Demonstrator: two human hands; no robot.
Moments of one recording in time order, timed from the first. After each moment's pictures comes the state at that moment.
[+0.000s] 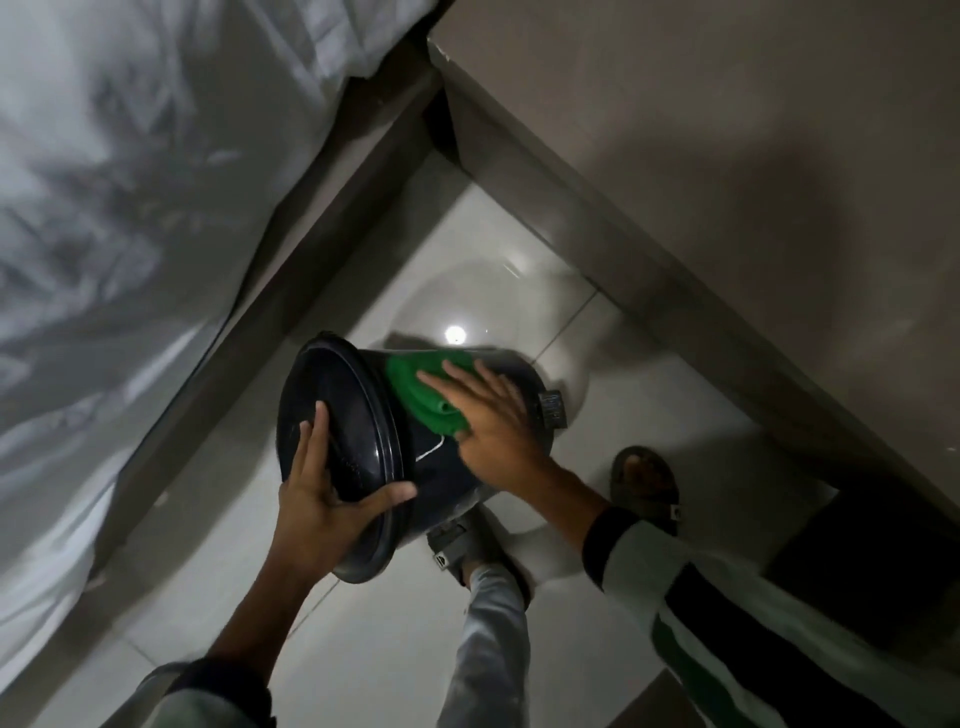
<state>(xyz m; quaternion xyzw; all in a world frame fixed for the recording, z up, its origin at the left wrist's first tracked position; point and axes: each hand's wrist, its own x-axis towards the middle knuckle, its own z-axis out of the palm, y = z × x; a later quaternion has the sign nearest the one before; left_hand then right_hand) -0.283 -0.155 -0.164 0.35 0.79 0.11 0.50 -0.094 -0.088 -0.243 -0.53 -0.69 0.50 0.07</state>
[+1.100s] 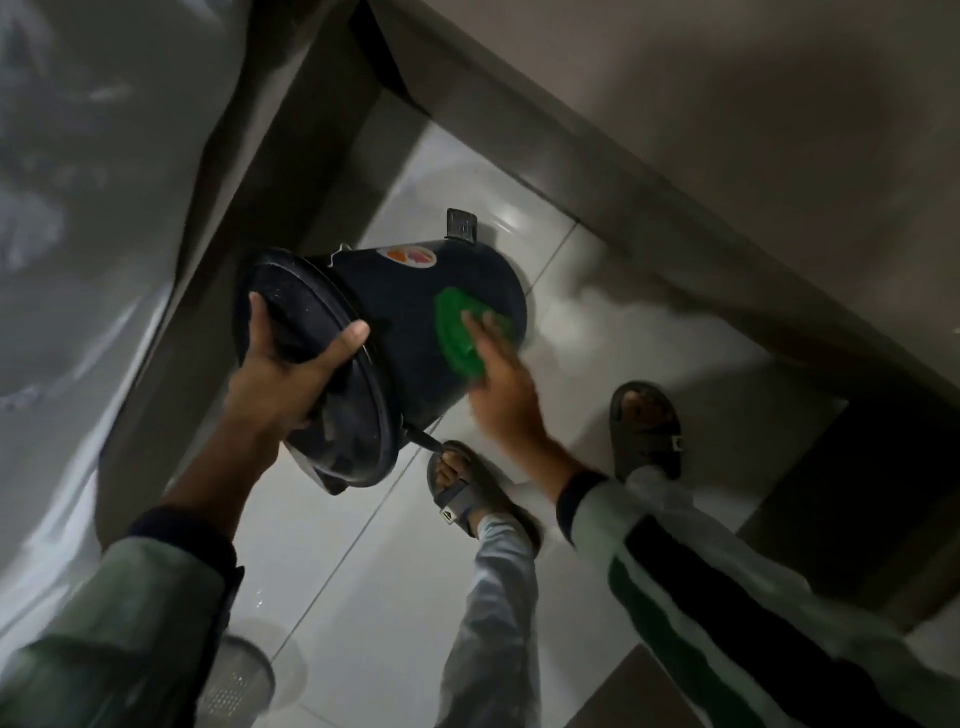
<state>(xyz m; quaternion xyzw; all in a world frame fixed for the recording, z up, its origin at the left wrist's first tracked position) -0.283 -0.075 -0.169 0.29 0.83 0.09 0.46 -0.073 -0.121 -0.252 -0.68 -0.51 0.50 0.18</state>
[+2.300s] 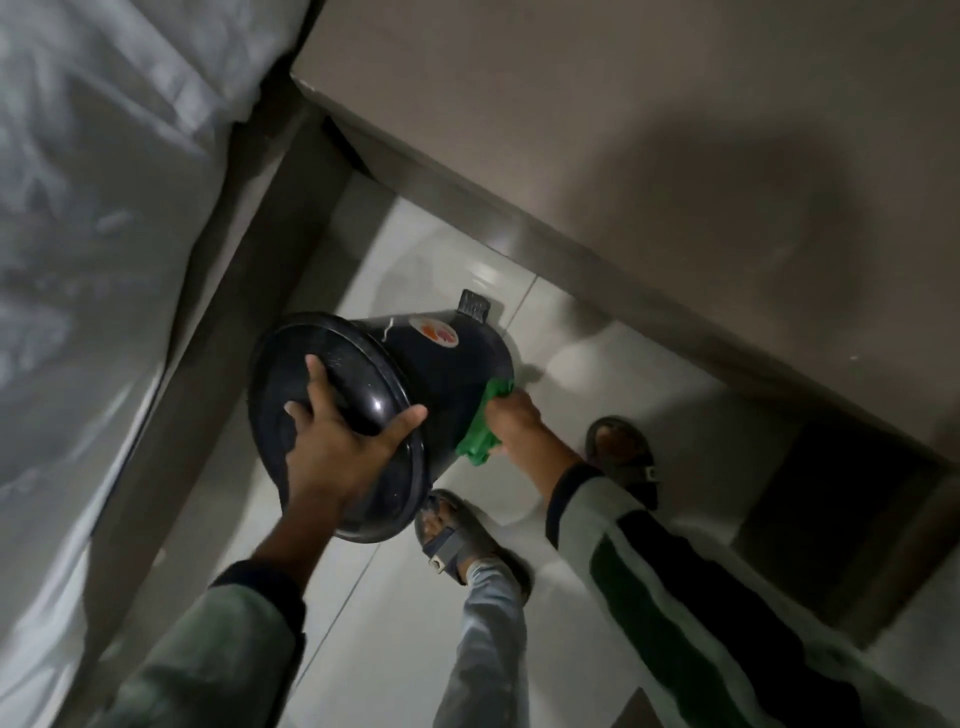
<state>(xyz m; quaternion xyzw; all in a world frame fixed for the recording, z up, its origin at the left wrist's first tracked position) -0.208 -0.083 -0.160 0.39 0.82 -0.07 0.41 -0.036 -0.082 -0.275 -0.76 -0.08 0.64 0.03</state>
